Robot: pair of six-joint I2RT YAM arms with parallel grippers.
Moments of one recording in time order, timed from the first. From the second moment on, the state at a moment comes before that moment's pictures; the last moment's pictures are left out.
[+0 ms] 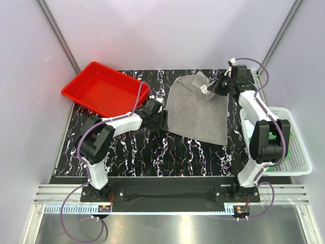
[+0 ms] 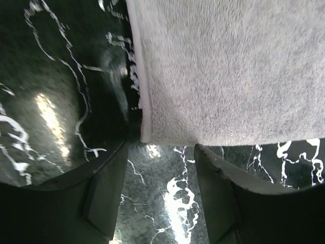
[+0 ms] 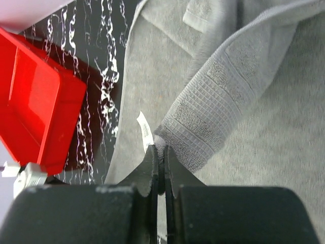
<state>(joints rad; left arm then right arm) -0.62 1.83 1.12 -0.22 0.07 -0.49 0.06 1.75 1.40 -0.27 -0.32 0.49</state>
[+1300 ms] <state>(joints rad) -0.61 1.89 1.20 -0.29 0.00 -0.61 0.06 1.53 1.06 -0.42 -0.35 0.60</state>
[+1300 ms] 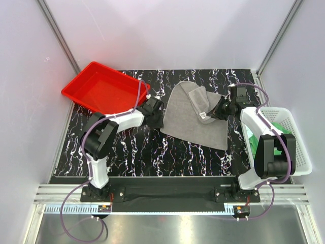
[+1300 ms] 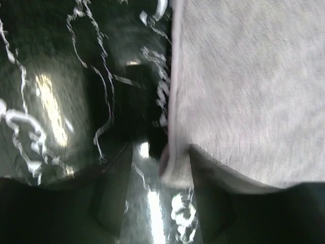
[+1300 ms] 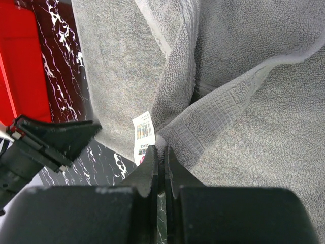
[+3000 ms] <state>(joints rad) -0.45 2.18 1.67 -0.38 0.26 -0.34 0.15 1.51 0.86 -0.31 -0.46 0.65</state>
